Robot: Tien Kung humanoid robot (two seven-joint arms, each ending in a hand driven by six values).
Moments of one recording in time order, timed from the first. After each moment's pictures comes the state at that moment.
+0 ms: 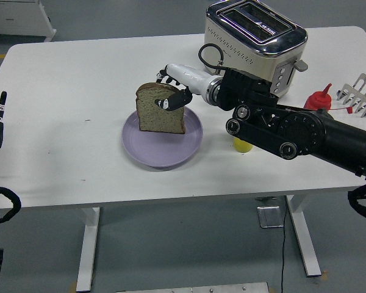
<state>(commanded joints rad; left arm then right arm) -0.20 0.10 -1.72 -1.28 0.30 0.02 -0.09 1.17 -0.06 0.32 0.96 -1.29 -0.03 -0.23</state>
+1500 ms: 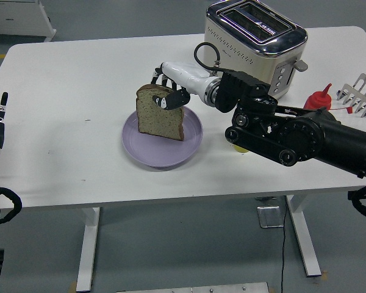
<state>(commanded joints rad) -0.20 0.10 -1.72 -1.28 0.30 0.02 -0.09 1.17 -0.07 0.29 0.99 -1.40 -0.10 -0.19</state>
